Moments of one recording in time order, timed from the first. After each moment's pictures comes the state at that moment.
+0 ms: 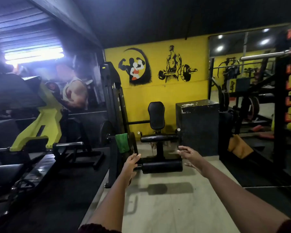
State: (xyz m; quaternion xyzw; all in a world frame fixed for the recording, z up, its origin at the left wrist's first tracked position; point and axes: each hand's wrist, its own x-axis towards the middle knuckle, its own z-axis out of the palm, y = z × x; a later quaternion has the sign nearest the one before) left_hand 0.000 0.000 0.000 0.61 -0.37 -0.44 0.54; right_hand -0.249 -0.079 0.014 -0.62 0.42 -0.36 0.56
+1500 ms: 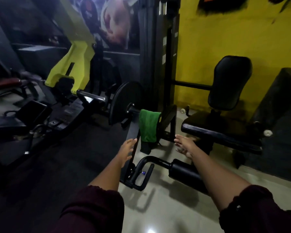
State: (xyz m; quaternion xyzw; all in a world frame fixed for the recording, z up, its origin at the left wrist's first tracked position) left_hand 0.346 -0.499 -0.154 0.71 -0.11 -0.40 0.57; right_hand 0.181 -0.687 -0.134 -0.51 0.48 -0.15 0.70
